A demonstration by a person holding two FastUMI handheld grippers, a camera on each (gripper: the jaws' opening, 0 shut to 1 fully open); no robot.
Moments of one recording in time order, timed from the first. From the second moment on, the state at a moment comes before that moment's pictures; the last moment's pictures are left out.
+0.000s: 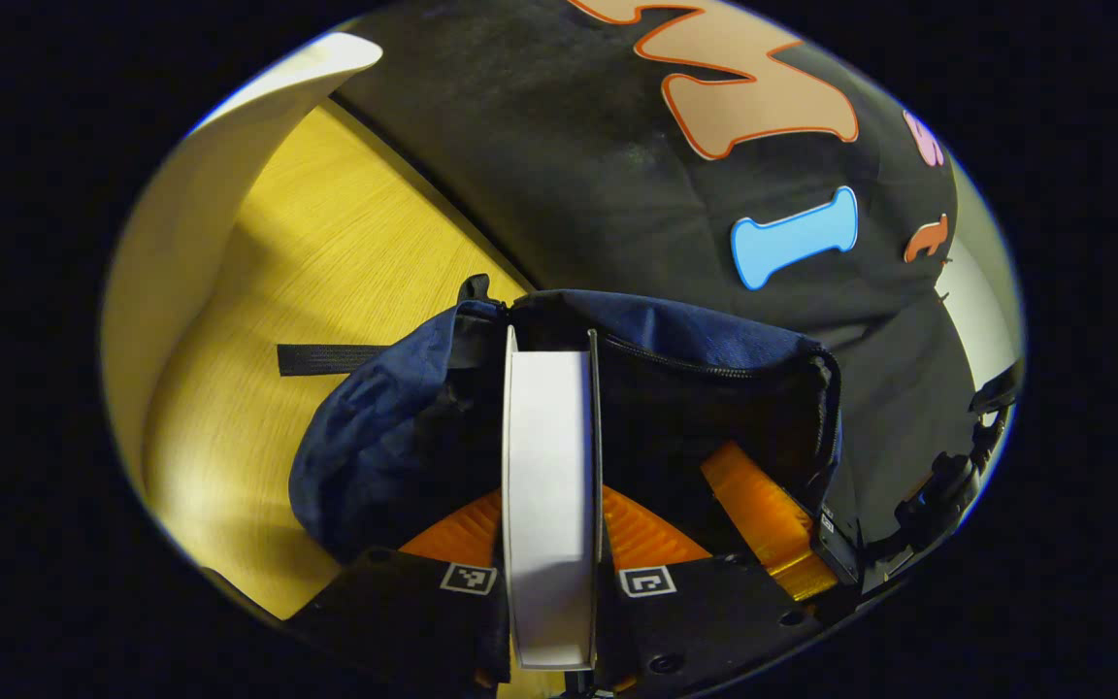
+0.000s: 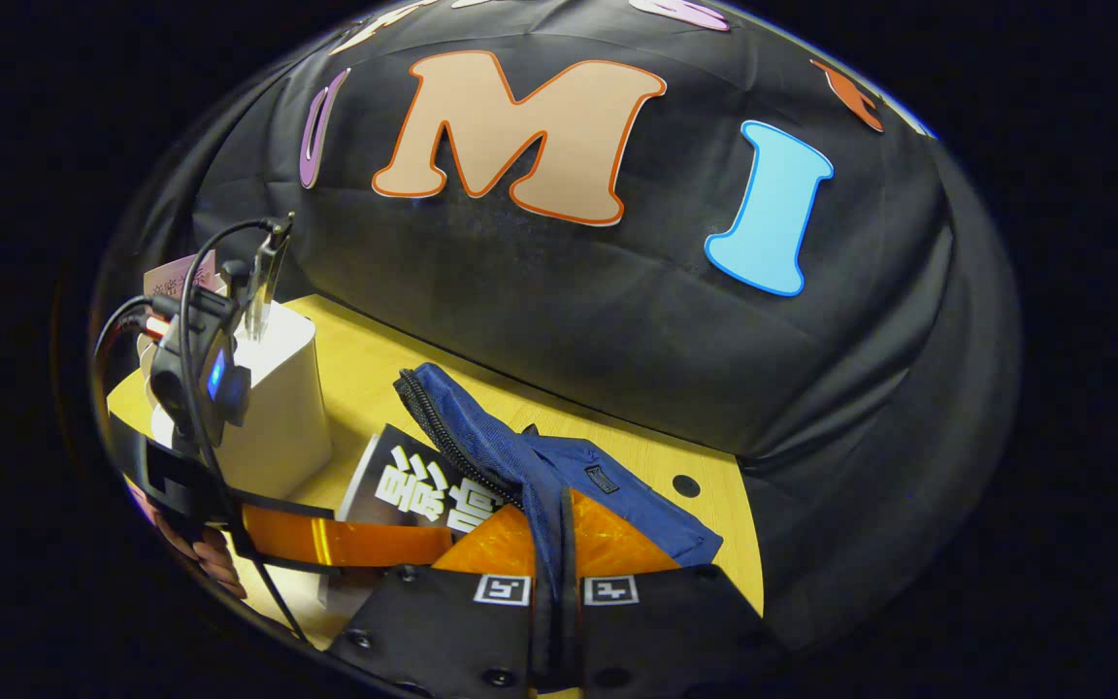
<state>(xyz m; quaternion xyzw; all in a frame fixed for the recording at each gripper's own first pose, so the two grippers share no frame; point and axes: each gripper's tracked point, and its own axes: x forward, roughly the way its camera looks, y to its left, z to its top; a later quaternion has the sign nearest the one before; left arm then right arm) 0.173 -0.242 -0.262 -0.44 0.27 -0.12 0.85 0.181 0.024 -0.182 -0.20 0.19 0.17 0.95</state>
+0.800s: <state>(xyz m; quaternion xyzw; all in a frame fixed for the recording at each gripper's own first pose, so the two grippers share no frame) 0.230 -0.274 -0.299 -0.48 0.22 -0.09 0.84 0.166 0.031 -0.201 -0.17 0.21 0.19 0.94</state>
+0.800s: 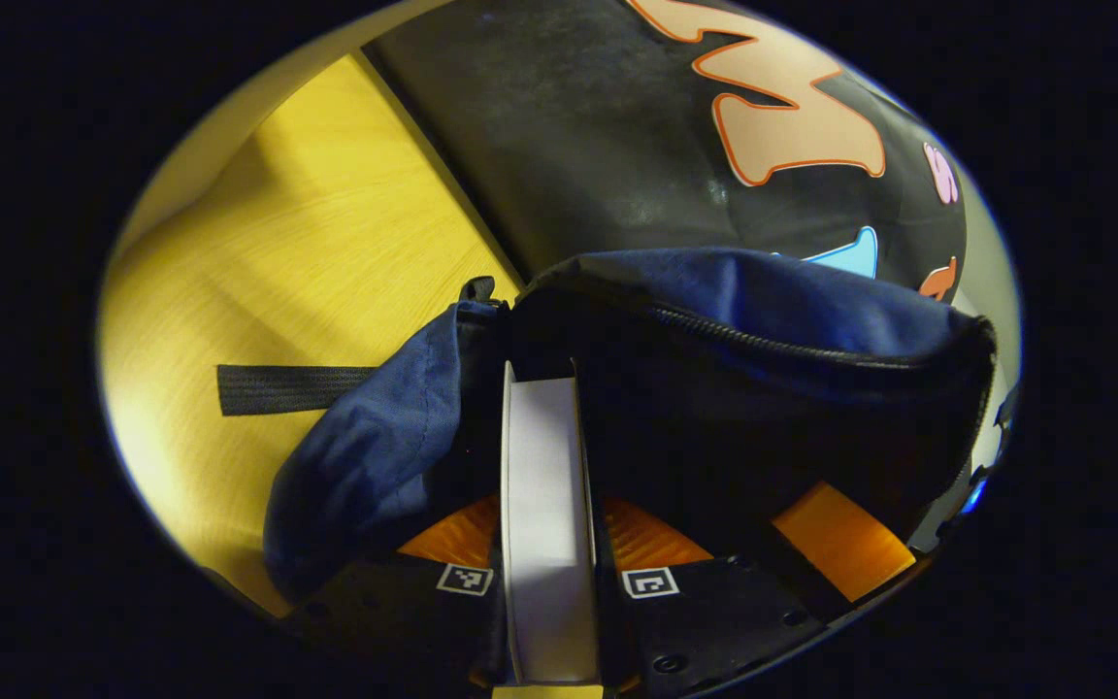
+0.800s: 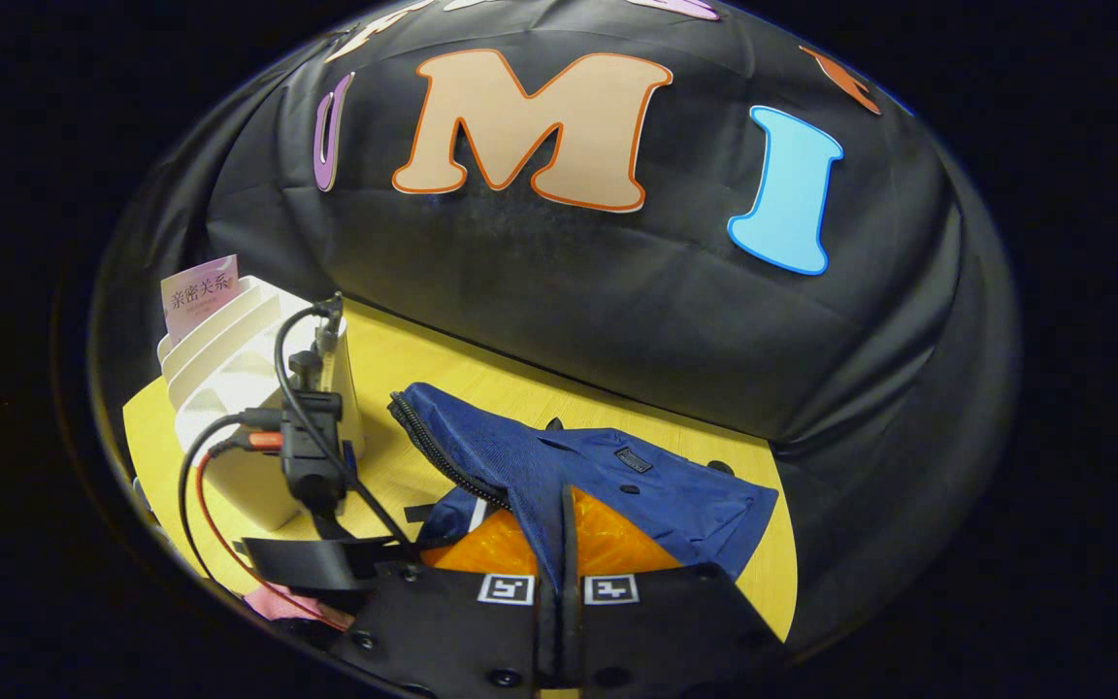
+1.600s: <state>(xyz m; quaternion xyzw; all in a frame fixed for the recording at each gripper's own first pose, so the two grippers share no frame) 0.137 -0.220 -0.252 -0.34 0.27 -0.06 0.90 0.178 0.010 -0.200 -0.18 0.22 0.17 0.94</state>
